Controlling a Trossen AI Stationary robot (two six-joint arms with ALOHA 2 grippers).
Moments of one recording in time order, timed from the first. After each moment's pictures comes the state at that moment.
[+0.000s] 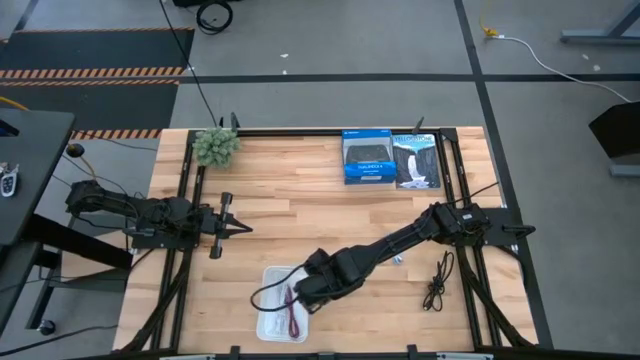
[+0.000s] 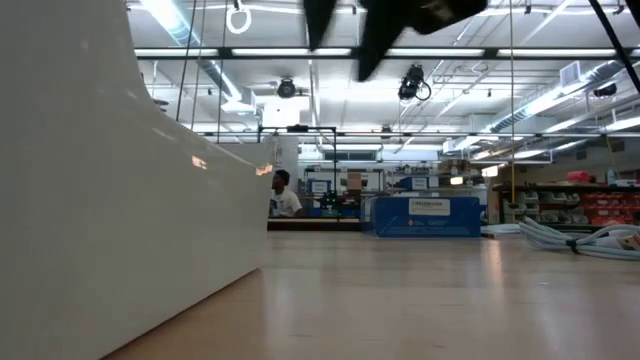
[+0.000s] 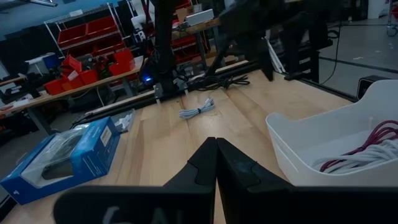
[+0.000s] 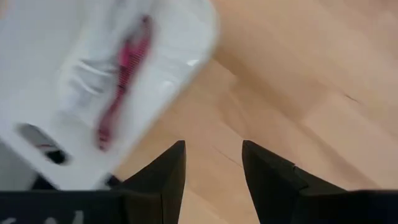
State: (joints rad) left arm -0.23 0.21 0.01 0.16 -0.10 0.26; right arm 0.43 2.31 2.26 -1.31 0.05 1.36
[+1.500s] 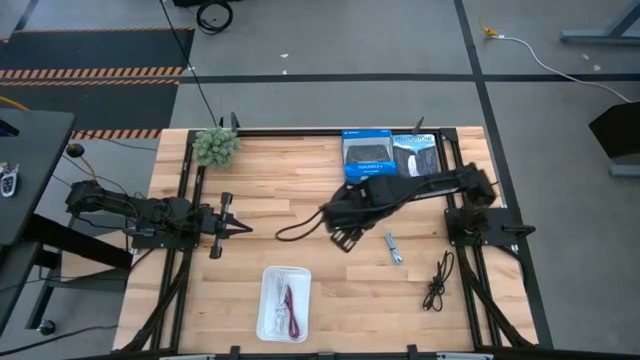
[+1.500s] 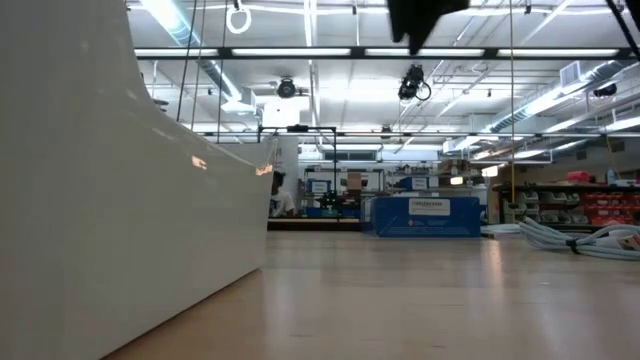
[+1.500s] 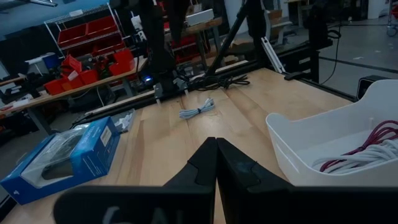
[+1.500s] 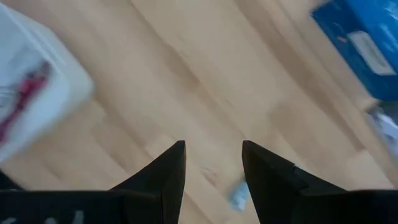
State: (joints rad) left arm -0.23 0.21 0.01 0.16 -0.10 0.26; right arm 0.21 1.94 2.07 -1.57 0.15 0.91
